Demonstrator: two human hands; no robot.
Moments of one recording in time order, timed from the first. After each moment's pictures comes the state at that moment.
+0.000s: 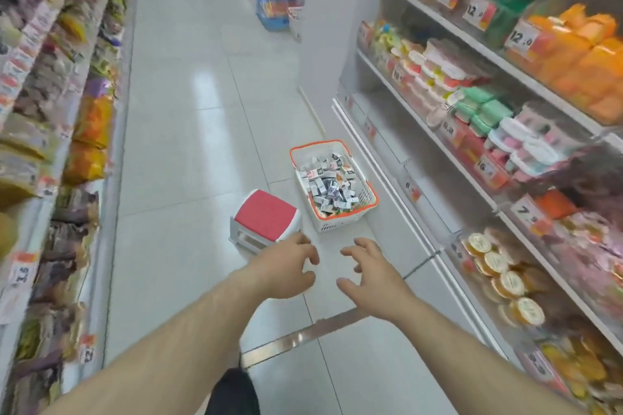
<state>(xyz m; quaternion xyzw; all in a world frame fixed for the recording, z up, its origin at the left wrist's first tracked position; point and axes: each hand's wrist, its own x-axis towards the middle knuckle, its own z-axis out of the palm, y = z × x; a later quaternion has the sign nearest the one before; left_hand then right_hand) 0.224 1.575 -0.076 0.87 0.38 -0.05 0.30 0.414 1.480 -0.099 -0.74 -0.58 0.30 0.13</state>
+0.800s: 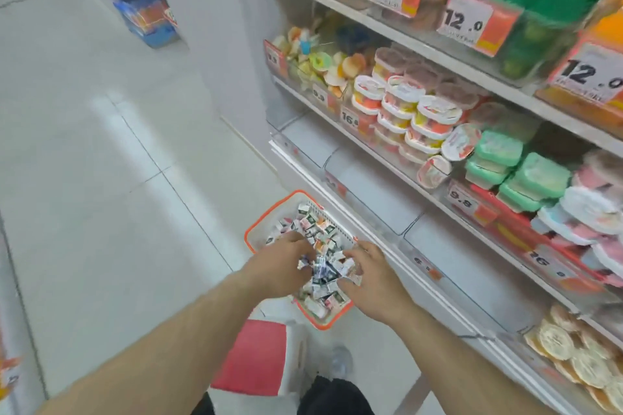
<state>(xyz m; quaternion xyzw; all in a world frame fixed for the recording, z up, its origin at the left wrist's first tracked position) 0.517 2.066 -0.114 0.92 0.24 -0.13 0.29 0.651 1.900 -0.159 -0.82 -0.39 0.33 0.26</state>
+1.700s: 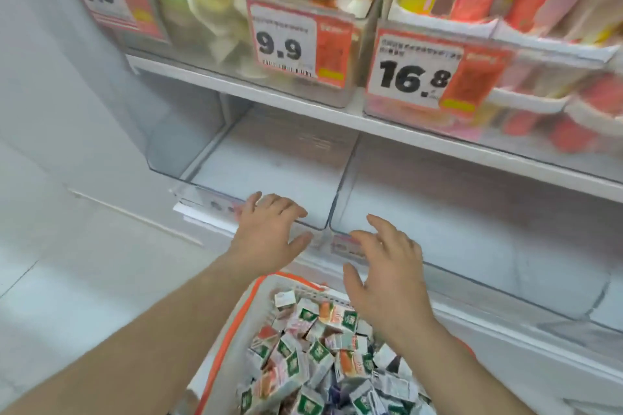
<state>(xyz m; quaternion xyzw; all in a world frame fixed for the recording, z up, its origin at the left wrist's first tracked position) 0.791 2.410 -0.473 0.99 0.00 0.08 0.12 0.799 2.190 -0.455 -0.94 -0.25 -0.08 0.22</state>
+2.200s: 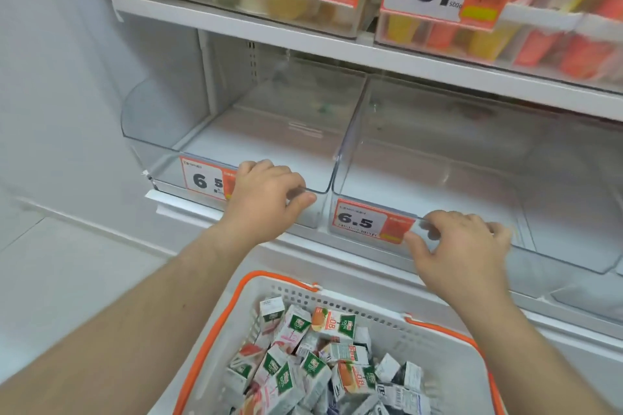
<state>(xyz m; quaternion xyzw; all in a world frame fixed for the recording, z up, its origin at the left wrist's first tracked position) 0.803 2.411 -0.499 0.96 -0.05 0.25 0.12 0.812 2.134 -0.493 -0.98 -0.10 -0.18 0.08</state>
